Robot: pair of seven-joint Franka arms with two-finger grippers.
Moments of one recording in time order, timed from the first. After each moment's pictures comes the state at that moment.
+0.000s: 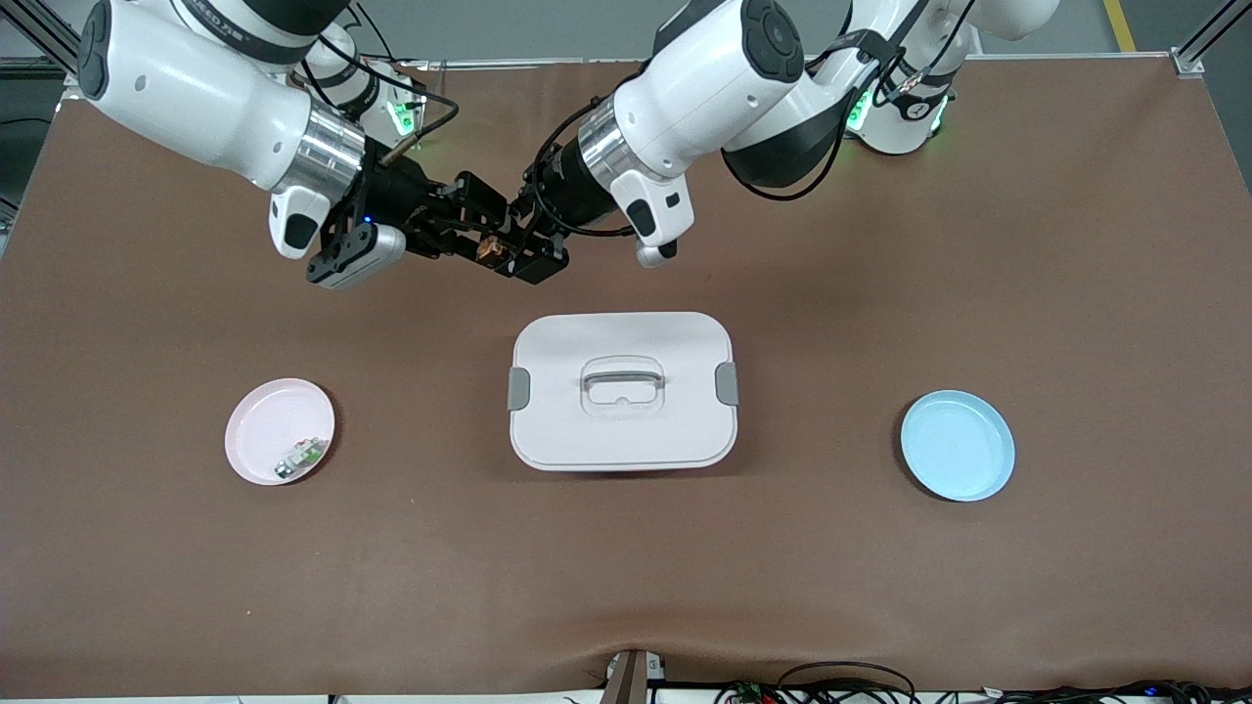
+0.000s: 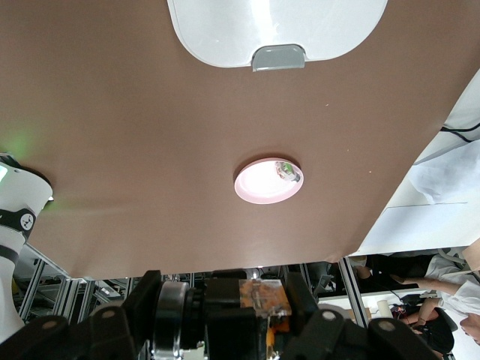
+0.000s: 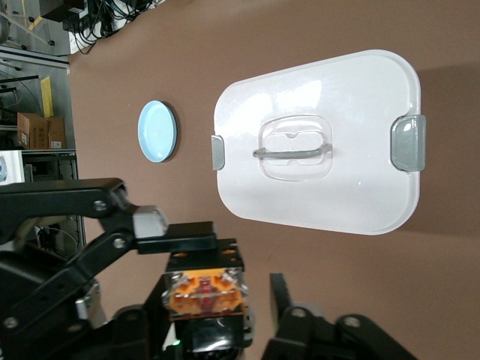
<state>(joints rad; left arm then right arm) -0.76 0.43 -0.06 -1.32 -0.60 2.31 -2.05 0.37 0.00 0.08 -1.80 0.69 2.04 0.23</state>
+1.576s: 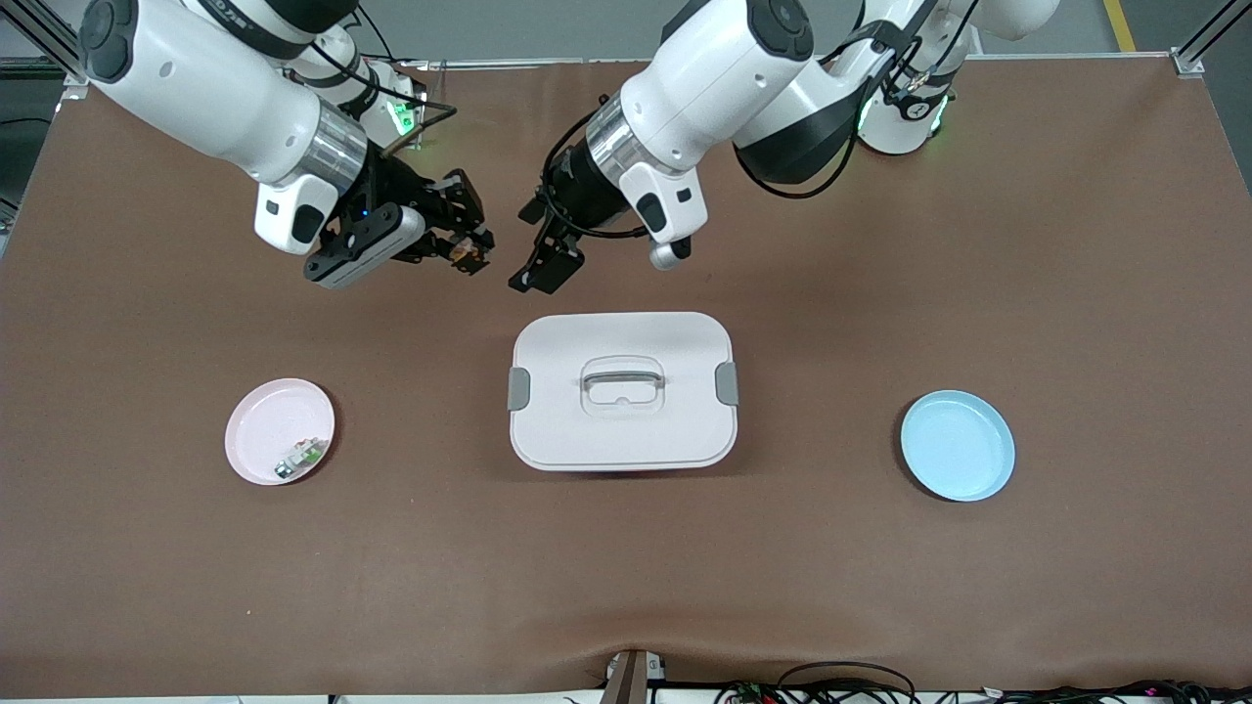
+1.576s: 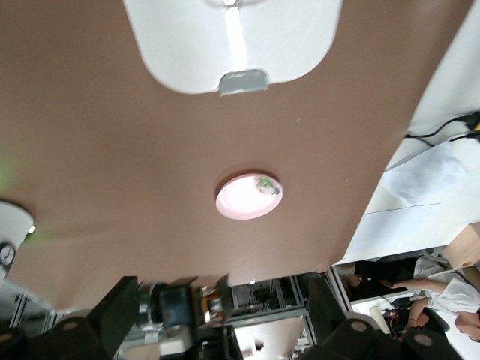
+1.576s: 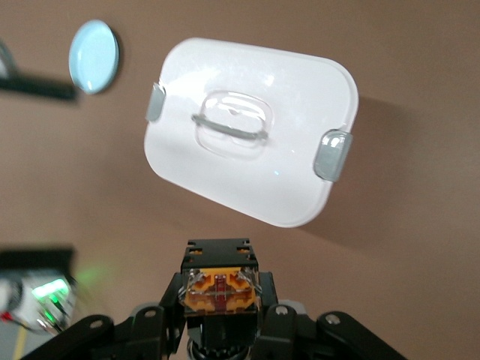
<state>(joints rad) -0.75 0.41 -0.05 -1.31 -0.45 2.31 -2.05 0.35 -0.01 0.06 -1.77 0.43 1.87 -0.08</state>
